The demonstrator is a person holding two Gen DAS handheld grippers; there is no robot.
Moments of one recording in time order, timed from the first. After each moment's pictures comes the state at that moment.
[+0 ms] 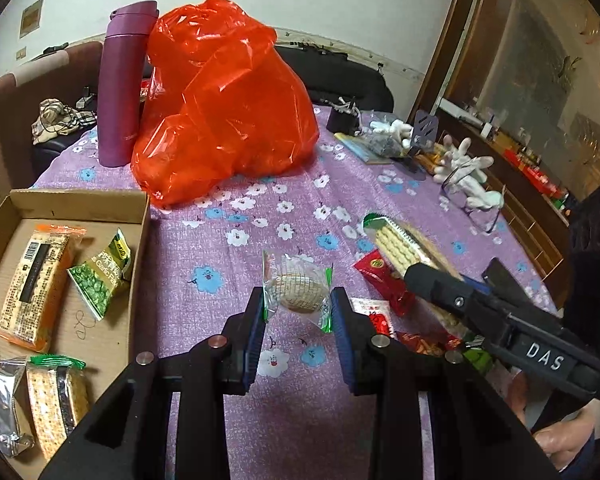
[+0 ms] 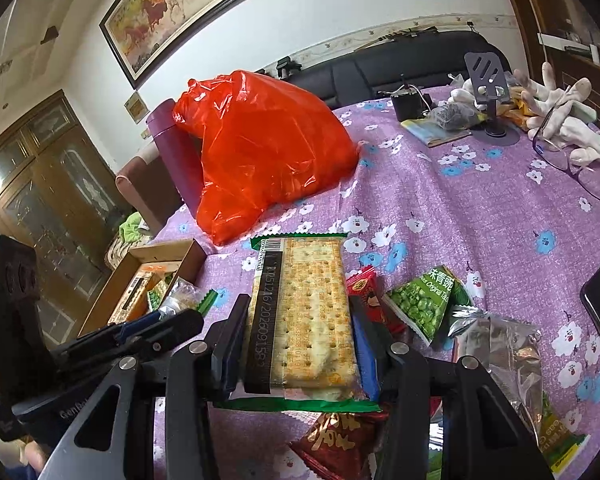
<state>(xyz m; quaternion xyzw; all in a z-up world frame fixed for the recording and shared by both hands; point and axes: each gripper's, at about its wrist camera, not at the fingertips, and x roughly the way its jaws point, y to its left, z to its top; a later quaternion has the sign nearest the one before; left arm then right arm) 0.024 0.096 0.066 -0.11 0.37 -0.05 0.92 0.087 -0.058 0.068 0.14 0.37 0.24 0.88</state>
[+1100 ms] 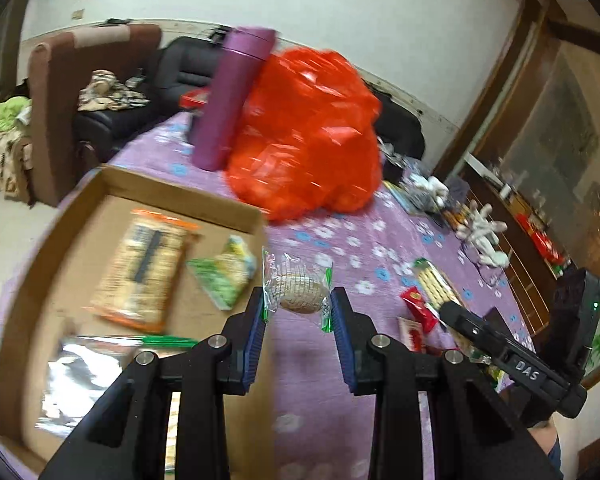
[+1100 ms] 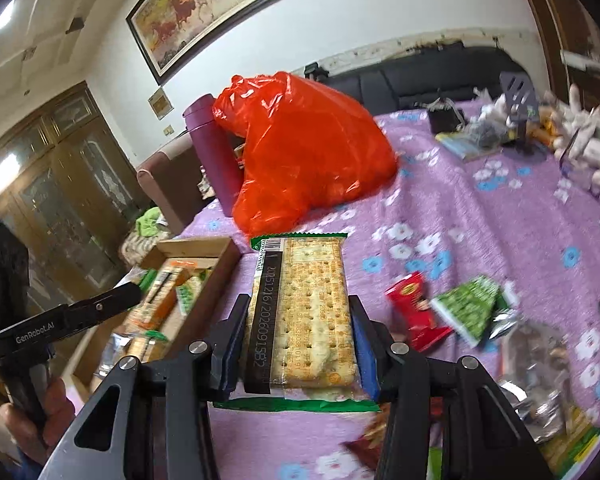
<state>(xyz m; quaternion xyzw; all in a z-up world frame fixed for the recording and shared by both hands) -0.034 0.199 0.097 -0.20 0.34 0.01 0.92 0.073 -0.024 0.080 0.14 0.36 0.29 0.88</state>
